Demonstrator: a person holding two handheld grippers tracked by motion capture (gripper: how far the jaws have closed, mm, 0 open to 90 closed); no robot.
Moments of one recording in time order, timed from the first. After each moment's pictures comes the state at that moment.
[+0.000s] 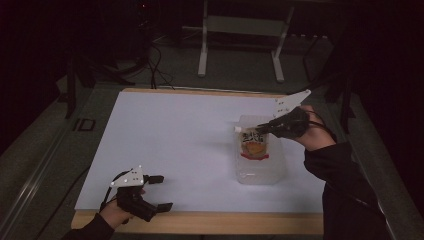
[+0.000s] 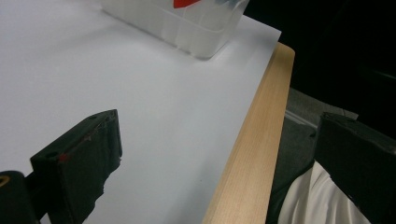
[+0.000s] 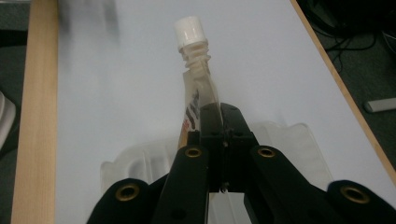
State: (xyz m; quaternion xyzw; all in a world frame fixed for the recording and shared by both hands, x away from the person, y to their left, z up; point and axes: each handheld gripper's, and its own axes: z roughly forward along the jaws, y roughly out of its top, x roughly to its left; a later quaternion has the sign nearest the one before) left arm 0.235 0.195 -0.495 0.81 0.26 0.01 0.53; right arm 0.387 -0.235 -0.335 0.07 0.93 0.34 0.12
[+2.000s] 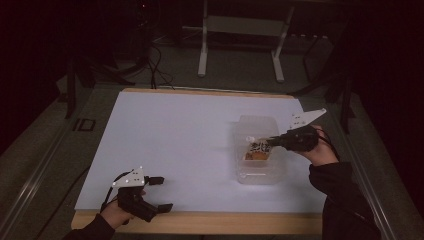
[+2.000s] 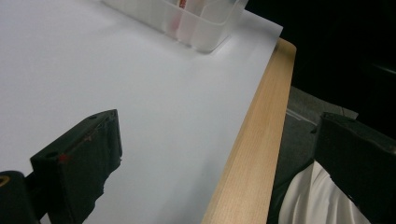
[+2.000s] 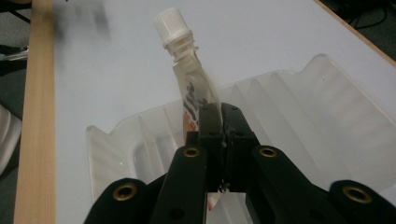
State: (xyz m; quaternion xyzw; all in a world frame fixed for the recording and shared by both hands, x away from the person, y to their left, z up) left arm 0.236 0.194 -0.502 0.81 0.26 0.01 0.53; right arm 0.392 -0.293 -0.404 0.15 0.90 0.41 0.07
